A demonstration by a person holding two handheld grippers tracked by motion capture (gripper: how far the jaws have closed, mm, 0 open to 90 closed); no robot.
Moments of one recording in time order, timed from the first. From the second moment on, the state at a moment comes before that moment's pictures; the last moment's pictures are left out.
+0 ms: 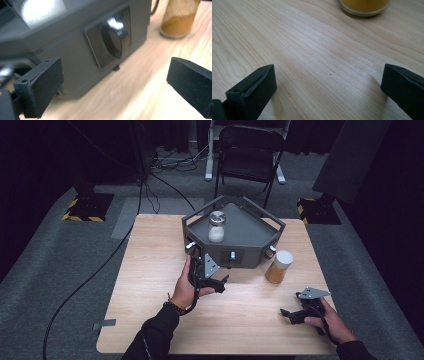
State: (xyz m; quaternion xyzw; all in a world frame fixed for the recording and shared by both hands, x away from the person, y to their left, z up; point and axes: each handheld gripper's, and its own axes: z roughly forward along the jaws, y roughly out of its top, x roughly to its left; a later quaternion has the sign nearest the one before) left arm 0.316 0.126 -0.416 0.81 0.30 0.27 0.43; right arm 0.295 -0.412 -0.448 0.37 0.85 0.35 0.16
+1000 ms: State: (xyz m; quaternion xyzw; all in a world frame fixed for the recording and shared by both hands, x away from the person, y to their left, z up) left arm 0.278 0.149 -0.437 0.86 0.29 0.24 0.36; right arm 0.295 -0.412 -0.448 0.37 0.85 0.35 0.16
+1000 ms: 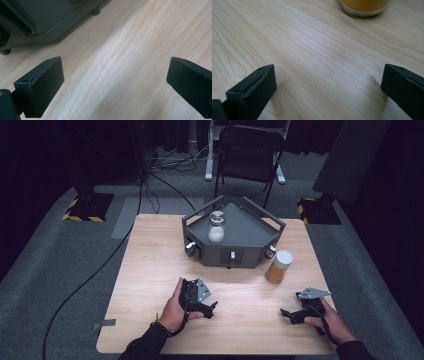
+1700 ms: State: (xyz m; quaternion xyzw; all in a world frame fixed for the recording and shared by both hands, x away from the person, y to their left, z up) left arm 0.273 0.185 -0.439 0.88 0.31 0.21 0.31; right arm 0.295 -0.412 -0.448 0.37 0.85 0.35 0.16
